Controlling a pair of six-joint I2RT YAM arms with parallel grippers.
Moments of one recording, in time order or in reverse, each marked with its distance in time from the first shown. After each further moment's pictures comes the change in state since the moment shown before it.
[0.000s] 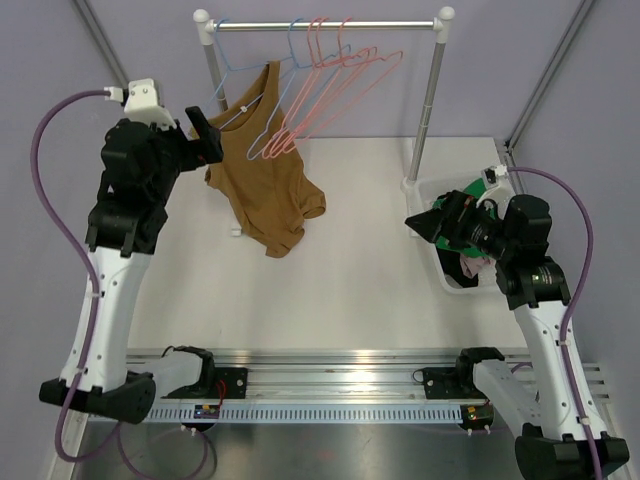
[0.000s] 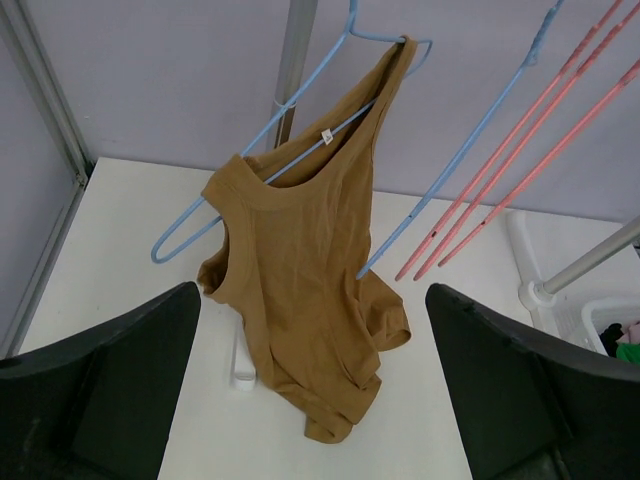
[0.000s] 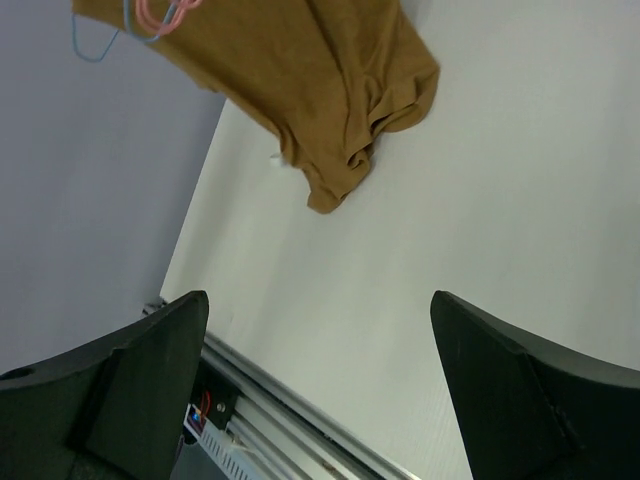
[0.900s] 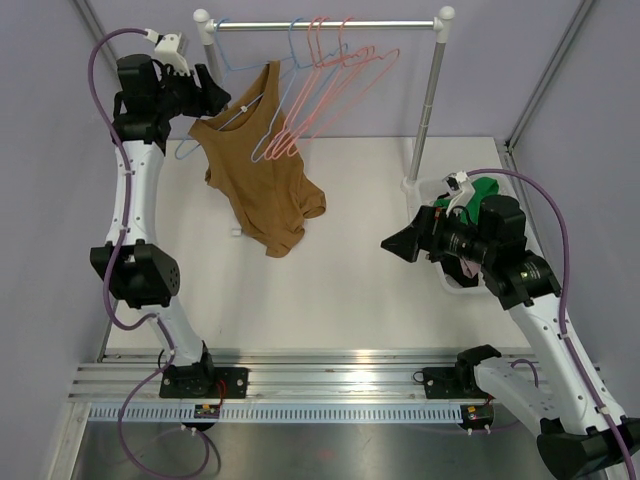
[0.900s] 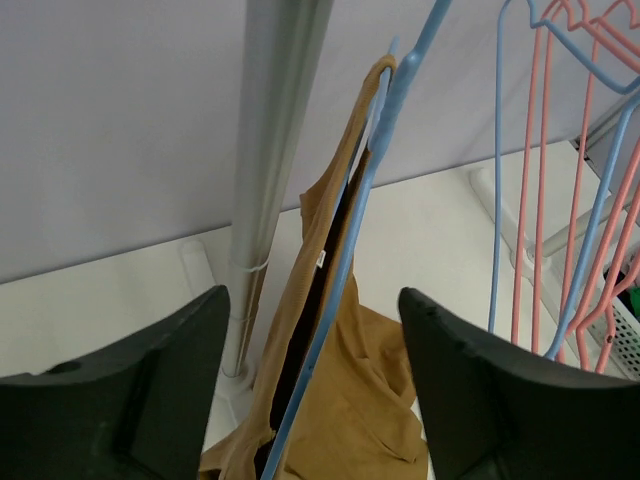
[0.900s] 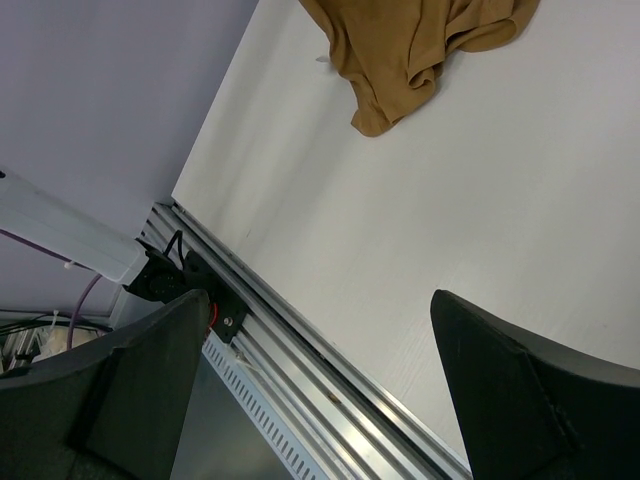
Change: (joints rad) left arm 0.298 0.727 0.518 0.111 0.704 0.142; right arm 0.256 0.010 0.017 -0.066 -0.002 -0.075
